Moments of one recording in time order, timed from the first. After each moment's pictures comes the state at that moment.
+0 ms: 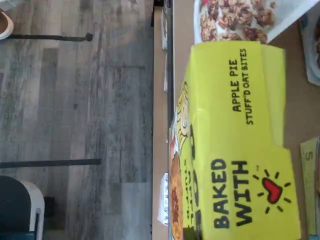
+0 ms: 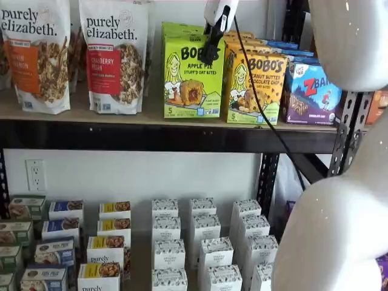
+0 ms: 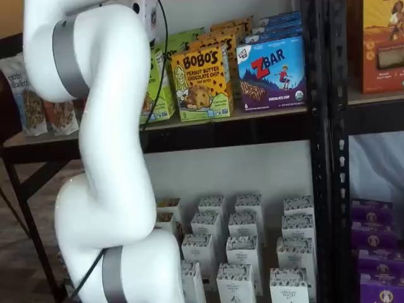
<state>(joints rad) 0.19 -0.11 -1.66 0.26 1.66 -1.33</state>
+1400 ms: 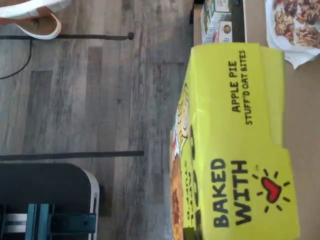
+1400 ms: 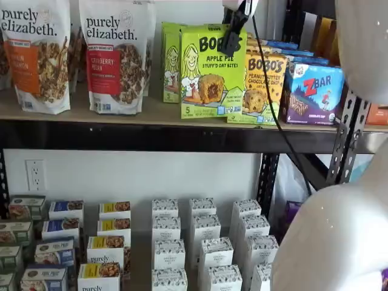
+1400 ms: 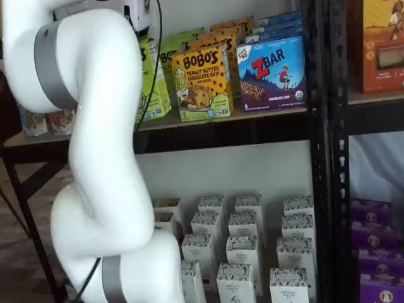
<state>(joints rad) 0.15 -0.25 -1.65 0.29 1.86 -1.33</state>
